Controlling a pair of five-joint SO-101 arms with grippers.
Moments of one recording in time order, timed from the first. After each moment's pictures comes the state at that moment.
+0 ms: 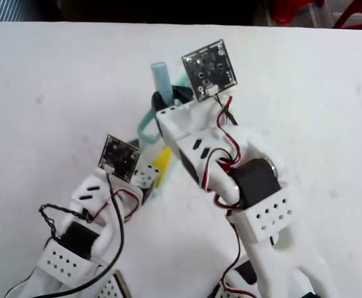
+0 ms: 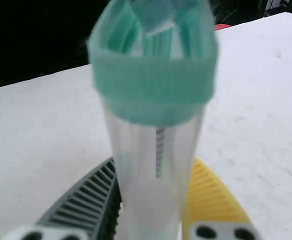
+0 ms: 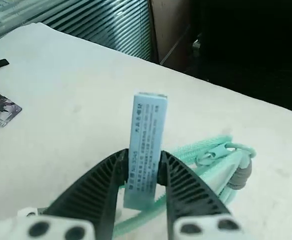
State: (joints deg) left arm 21.7 -77.6 80.9 25.7 0.3; right arm -32.4 -37.7 16.0 55.5 0.4
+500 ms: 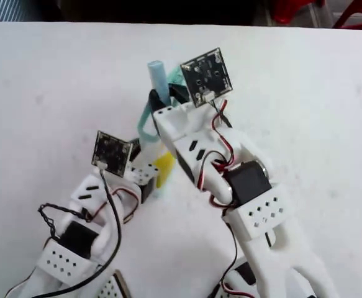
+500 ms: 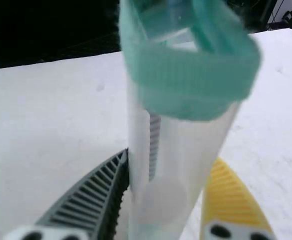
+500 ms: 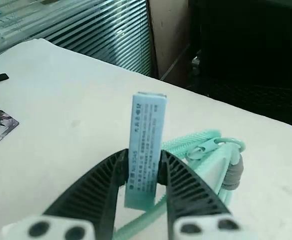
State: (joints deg) left arm 21.3 -77.4 80.9 25.7 6.5; right arm -32.4 -38.9 25.5 43.7 0.4
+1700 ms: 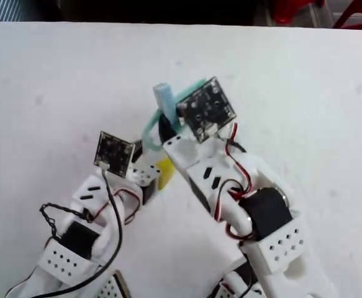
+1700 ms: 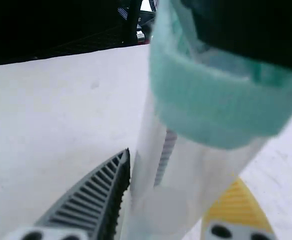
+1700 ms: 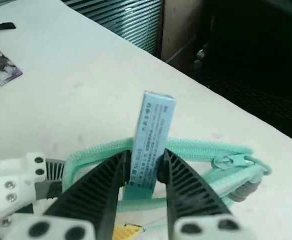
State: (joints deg) left arm 21.7 -77.2 80.9 25.7 6.6; right arm -34.4 -50.4 28.3 55.7 11.9
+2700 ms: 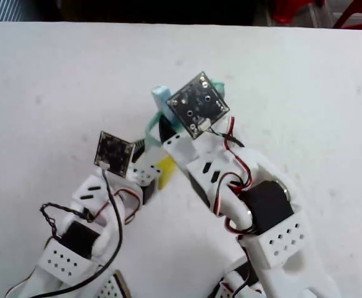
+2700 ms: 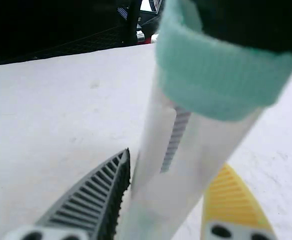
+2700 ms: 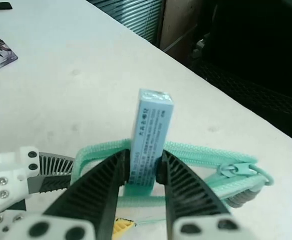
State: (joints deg) left arm 21.6 -77.1 80.9 25.7 6.6; right arm -32.7 -45.8 22.3 60.7 15.1
